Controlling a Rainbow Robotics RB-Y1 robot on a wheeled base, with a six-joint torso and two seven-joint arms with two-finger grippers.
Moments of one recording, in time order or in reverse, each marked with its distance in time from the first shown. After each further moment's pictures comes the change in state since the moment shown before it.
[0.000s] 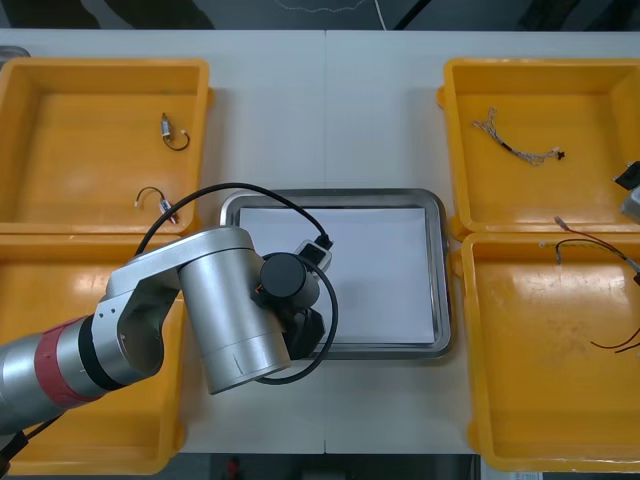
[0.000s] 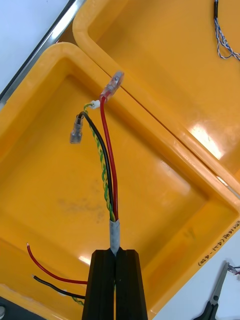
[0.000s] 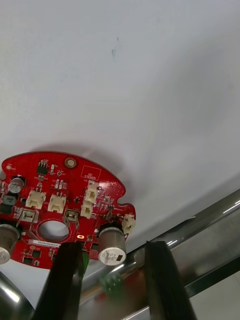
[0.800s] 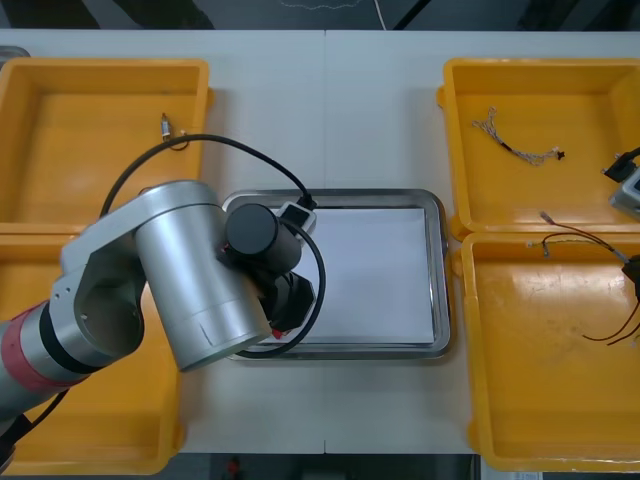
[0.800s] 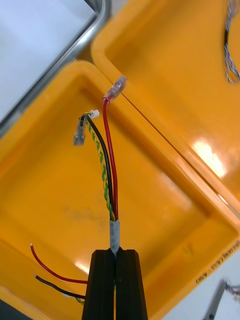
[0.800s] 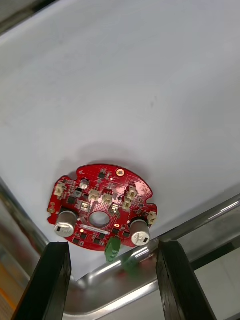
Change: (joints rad) right arm -0.062 0.000 0.001 0.018 -0.078 0.000 0.043; left arm -0.001 0.000 0.163 -0.138 0.023 0.151 0.000
